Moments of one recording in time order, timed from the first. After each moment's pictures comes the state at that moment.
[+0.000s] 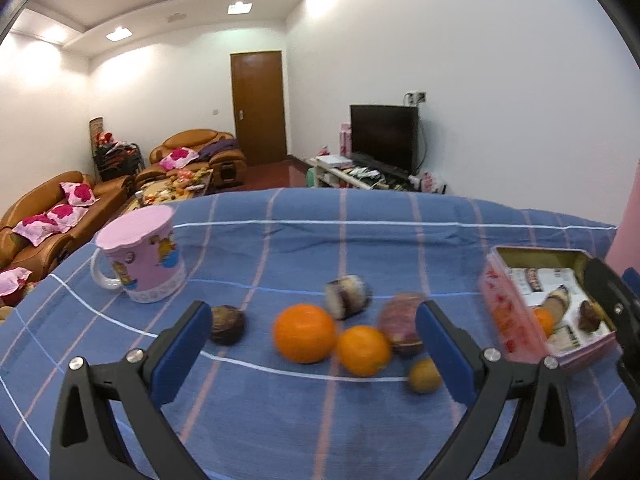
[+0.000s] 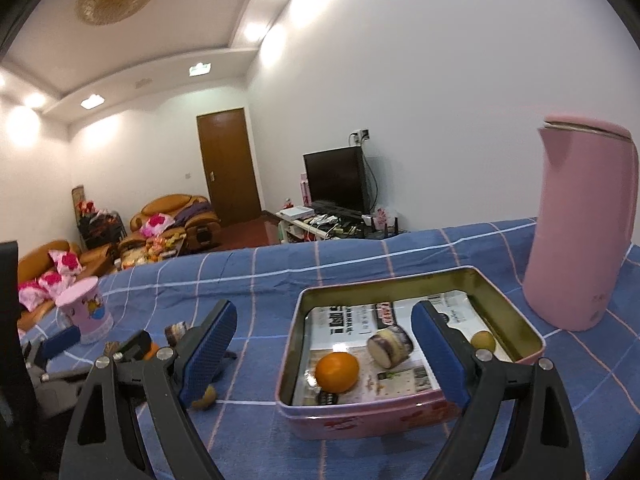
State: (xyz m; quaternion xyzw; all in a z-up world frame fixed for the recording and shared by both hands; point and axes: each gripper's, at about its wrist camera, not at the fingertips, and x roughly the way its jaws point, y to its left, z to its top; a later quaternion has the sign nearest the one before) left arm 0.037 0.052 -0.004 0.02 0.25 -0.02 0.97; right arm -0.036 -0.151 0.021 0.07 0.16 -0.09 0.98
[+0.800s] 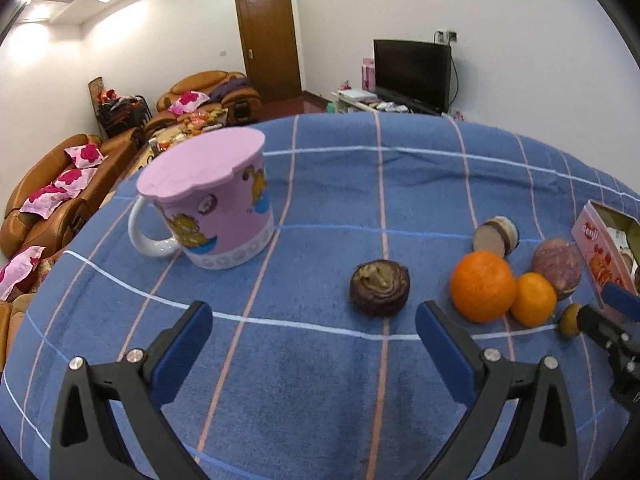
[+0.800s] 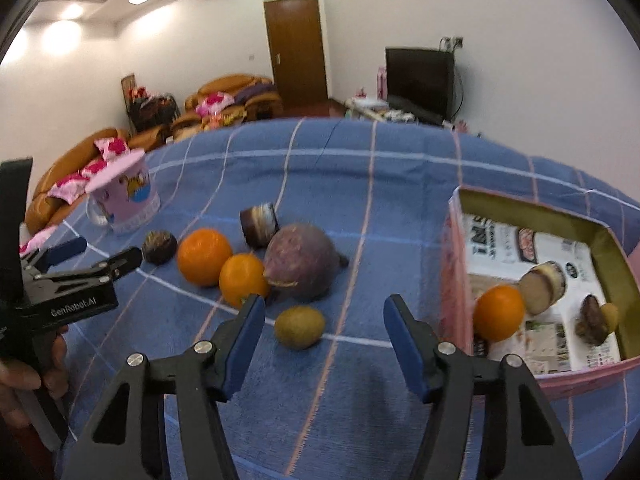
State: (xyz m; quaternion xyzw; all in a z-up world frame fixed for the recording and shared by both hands) left arm 0.089 0.149 -0.037 0.04 0.38 0.00 0.93; right arm 0.043 -0.073 -0.024 0.02 0.37 0.04 0.93
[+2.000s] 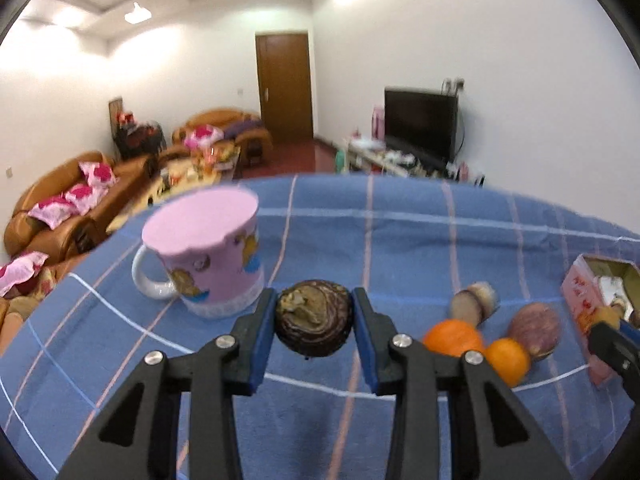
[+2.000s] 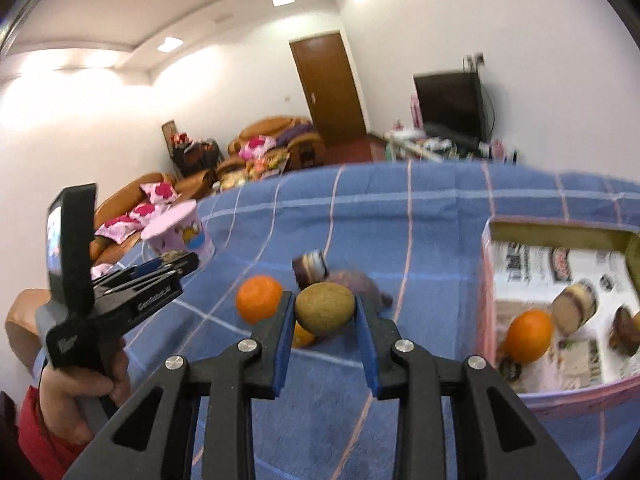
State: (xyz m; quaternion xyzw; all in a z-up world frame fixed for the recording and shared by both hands) left arm 0.059 0.123 -0.008 0.01 0.27 0.01 0.96; right arm 0.025 -0.083 -0.001 0.09 0.28 0.12 0.95
